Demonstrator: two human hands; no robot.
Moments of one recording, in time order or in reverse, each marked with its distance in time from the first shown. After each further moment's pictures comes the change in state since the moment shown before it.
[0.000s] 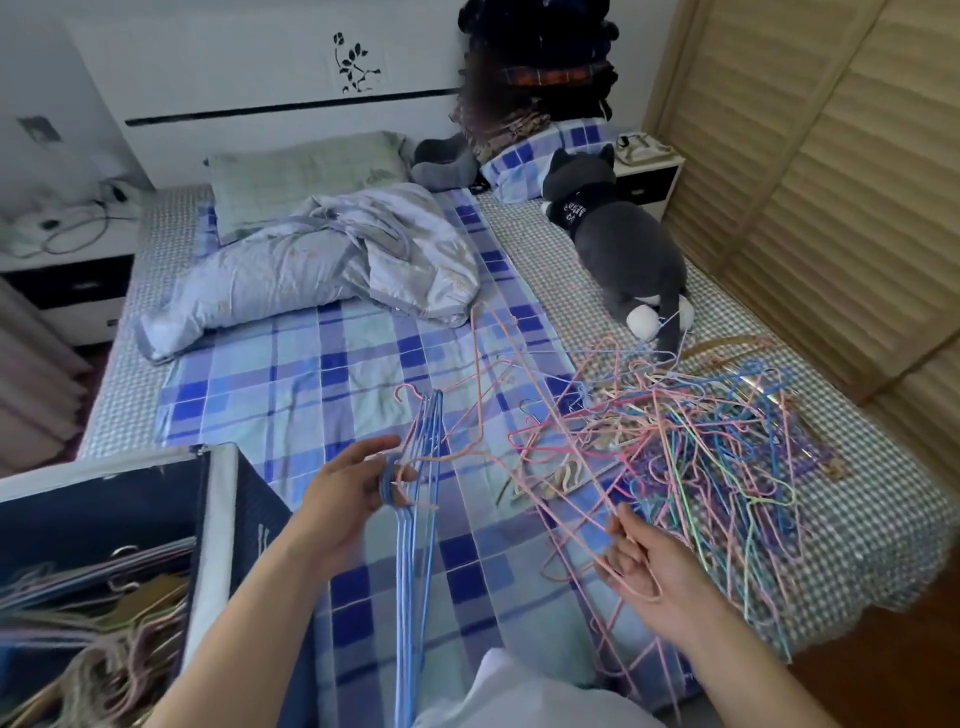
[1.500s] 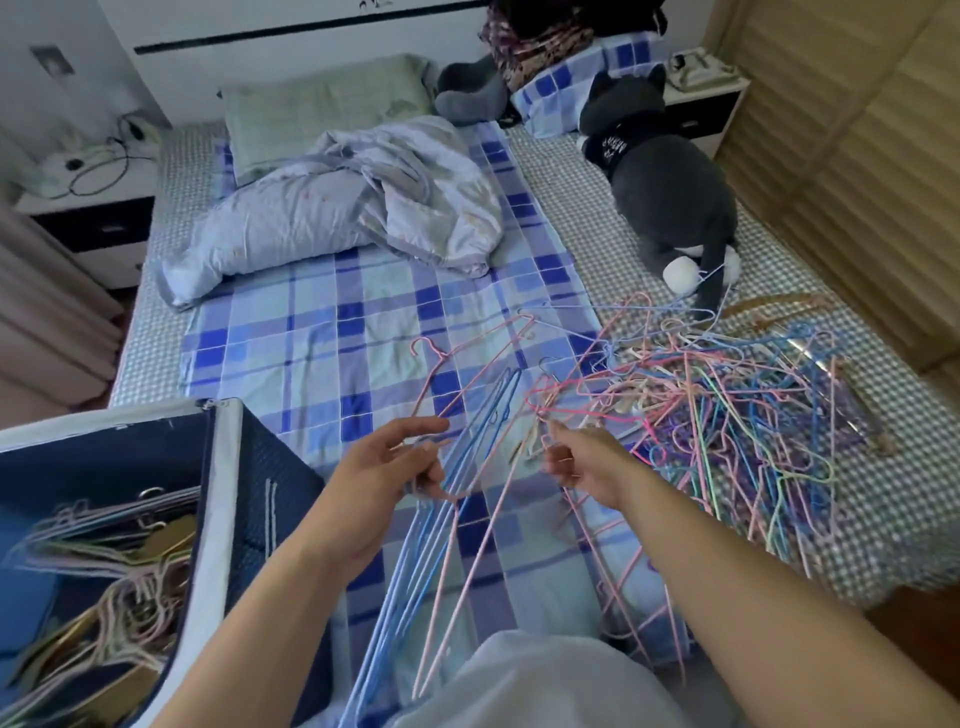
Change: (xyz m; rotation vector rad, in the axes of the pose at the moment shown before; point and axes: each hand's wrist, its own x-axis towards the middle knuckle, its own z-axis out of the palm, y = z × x) left_hand -0.038 0.002 0.042 0.223 -0.076 0.048; right_hand 0.110 -0.016 0.059 -0.603 0.022 0.118
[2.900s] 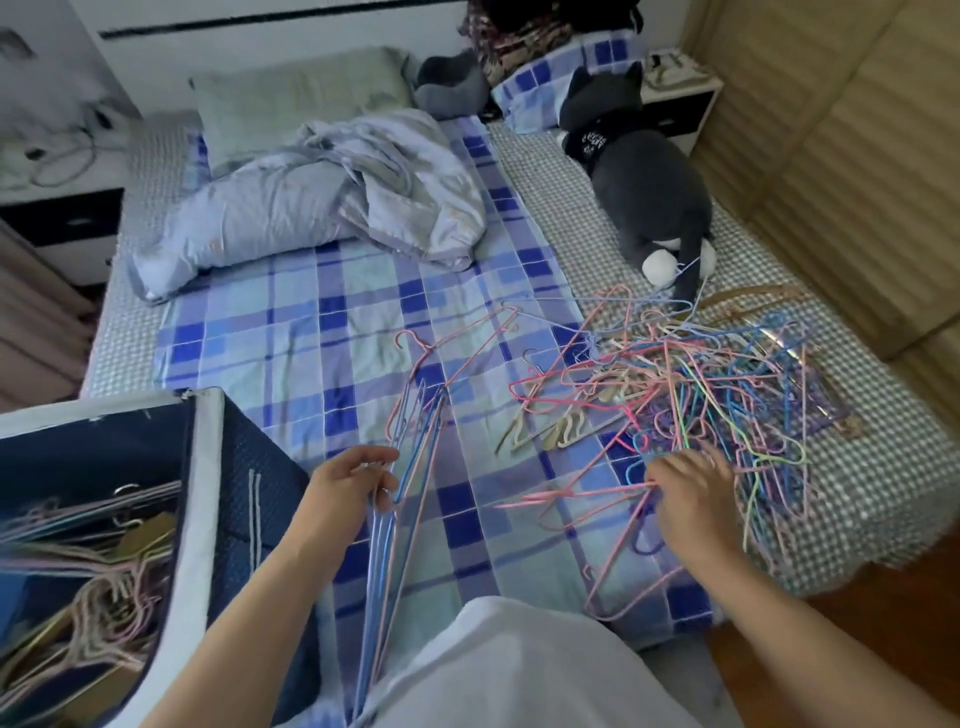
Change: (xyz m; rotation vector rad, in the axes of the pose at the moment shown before) left_hand 0.015 -0.062 -0.033 0.153 0.235 -0.149; right_hand -0.054 0.076 -0.118 -1.391 0.646 -0.926
